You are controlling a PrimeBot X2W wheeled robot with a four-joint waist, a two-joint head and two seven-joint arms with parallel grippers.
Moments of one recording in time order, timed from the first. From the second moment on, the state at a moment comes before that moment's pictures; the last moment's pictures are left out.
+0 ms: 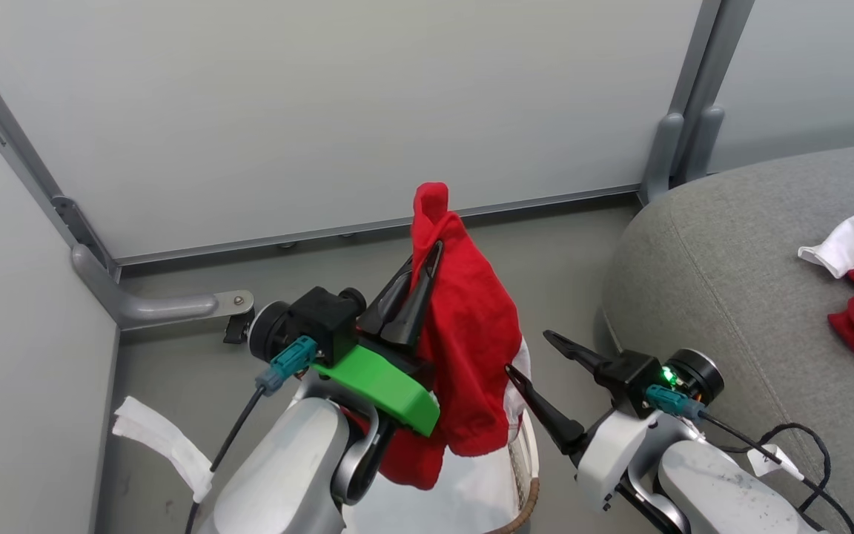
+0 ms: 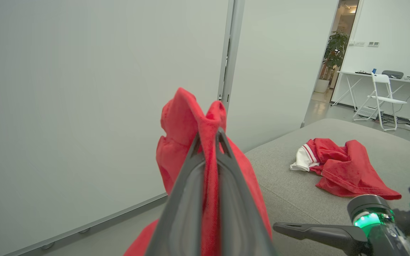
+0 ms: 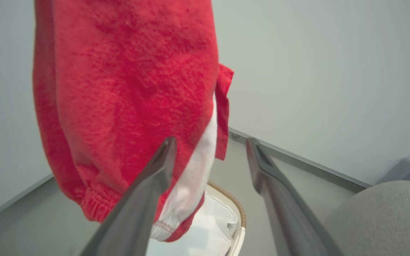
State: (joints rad) left arm -0.44 0.05 -0.61 0.35 -0.48 -0.13 -0.26; right arm -0.39 -0.24 0.66 0.45 0.35 0.13 -0.26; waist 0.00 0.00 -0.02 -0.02
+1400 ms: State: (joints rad) left arm -0.51 0.05 -0.77 0.34 -0.56 -0.13 -0.26; right arm -0.65 -0.32 1.12 0.53 0.68 0.13 -0.26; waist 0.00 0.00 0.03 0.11
